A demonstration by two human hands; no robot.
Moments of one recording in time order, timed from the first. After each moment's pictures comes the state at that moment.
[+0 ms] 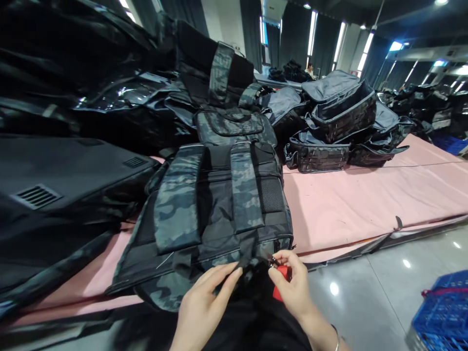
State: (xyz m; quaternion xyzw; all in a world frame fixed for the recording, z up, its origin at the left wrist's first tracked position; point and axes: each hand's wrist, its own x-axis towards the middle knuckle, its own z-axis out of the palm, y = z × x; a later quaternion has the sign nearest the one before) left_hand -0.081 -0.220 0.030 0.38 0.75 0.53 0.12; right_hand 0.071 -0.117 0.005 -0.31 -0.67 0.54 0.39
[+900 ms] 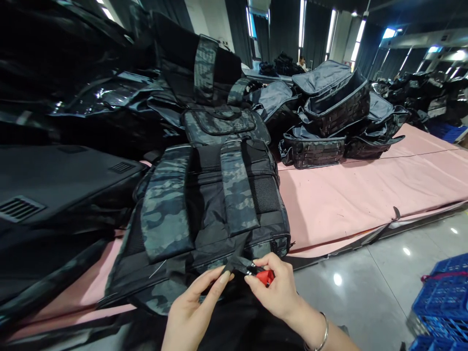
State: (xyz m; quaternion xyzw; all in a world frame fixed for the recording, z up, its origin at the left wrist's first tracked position) left_hand -0.080 -0.227 0.030 0.33 0.74 0.56 0.19; right_hand 0.054 -0.130 0.014 -0.30 -0.72 0.51 0.36
